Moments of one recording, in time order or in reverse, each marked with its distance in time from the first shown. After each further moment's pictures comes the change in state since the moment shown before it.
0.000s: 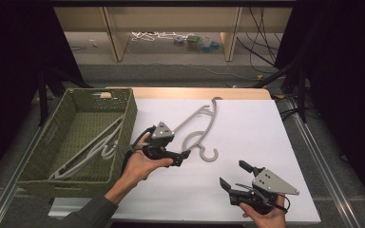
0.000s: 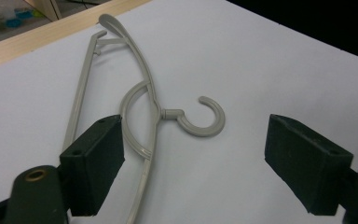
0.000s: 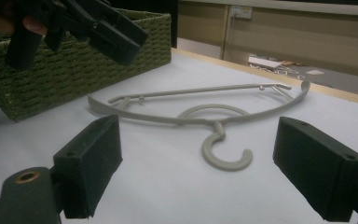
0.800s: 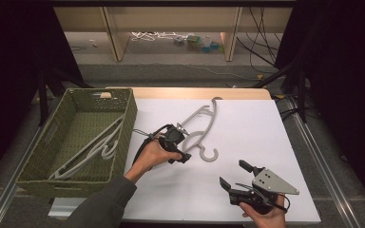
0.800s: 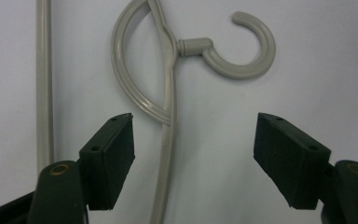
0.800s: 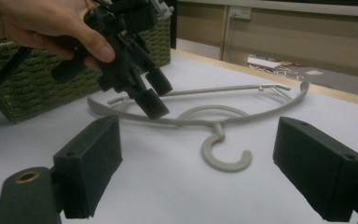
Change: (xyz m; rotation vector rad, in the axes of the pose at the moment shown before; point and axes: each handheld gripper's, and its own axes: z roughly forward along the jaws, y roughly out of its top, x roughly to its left) left arm 0.027 0.003 0.068 0.407 -0.009 0.092; right arm 0.001 0.000 0.001 -0.008 -0.001 0.004
